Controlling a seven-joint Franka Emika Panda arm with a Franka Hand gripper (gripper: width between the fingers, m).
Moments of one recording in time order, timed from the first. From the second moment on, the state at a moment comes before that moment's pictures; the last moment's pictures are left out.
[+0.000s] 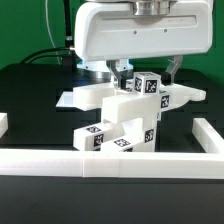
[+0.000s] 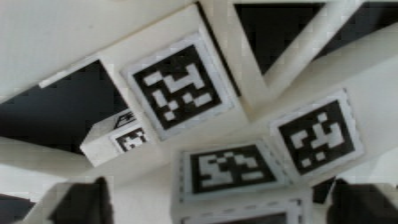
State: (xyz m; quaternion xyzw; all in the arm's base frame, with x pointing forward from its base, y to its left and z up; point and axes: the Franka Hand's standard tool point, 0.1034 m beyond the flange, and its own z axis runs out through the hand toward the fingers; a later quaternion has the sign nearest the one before) arm 0.602 0.026 0.110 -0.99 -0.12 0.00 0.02
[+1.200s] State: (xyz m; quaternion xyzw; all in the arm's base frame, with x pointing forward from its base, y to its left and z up) arm 0.602 0.027 0.109 -0.99 0.15 0.00 0.02
